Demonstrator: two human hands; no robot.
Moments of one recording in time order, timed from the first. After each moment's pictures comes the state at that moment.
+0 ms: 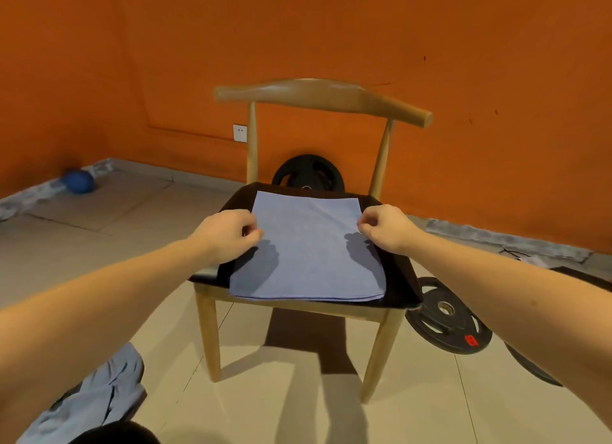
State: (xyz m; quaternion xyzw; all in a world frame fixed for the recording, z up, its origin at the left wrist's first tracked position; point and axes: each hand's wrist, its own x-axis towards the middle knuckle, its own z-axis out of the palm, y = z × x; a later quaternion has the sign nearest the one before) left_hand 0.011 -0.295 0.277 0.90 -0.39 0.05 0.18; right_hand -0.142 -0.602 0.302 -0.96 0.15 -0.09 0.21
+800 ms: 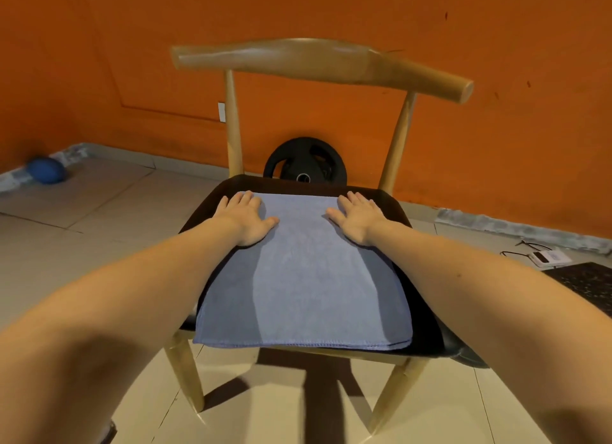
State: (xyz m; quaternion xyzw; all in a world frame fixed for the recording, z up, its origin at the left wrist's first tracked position) left_hand 0.138 -0.416 0.225 0.95 -0.31 -0.07 0.01; right_hand 0.019 -0.656 0.222 -0.98 0.20 0.04 0.05
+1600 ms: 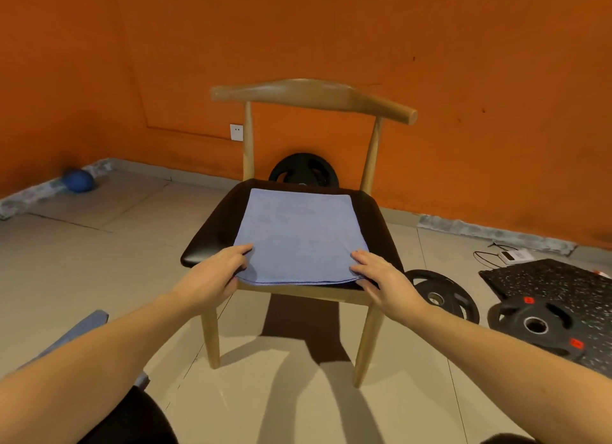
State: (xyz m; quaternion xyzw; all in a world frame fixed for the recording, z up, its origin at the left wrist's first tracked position) left_hand -0.046 -0.246 0.203 0.88 -0.45 0.05 0.14; right_hand -0.247 -0.576 0.205 -0.97 0.03 -0.15 0.17
